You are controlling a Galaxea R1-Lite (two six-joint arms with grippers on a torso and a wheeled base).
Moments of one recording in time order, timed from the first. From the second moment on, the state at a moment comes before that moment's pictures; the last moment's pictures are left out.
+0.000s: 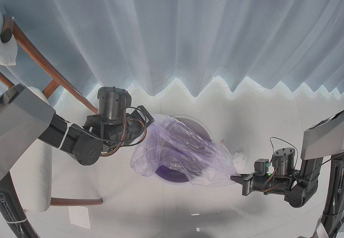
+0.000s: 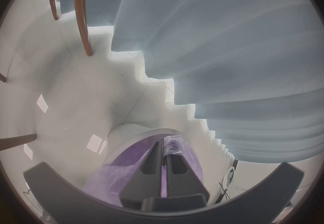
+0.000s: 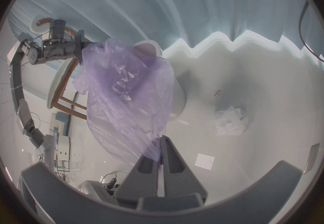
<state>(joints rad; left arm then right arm) -0.48 2.04 -1.03 -0.61 0.06 -0.95 0.18 2.25 -0.27 -1.39 0.37 0.07</state>
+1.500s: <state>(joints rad) -0.57 1.97 -0.97 -0.61 0.06 -0.83 0.30 2.14 -0.56 -1.43 0.27 0.02</state>
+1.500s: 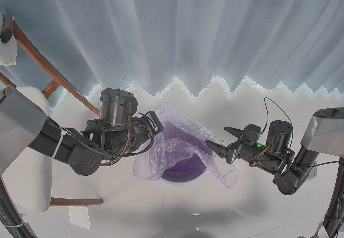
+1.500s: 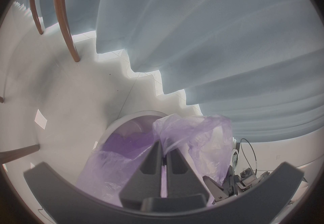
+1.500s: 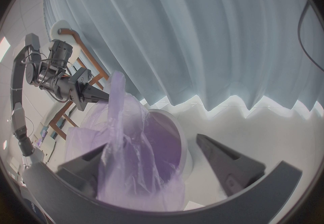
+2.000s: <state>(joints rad) -0.51 1.99 -1.01 -0.56 -0.05 -0.73 0.27 2.18 -0.89 -1.10 0.27 0.11</state>
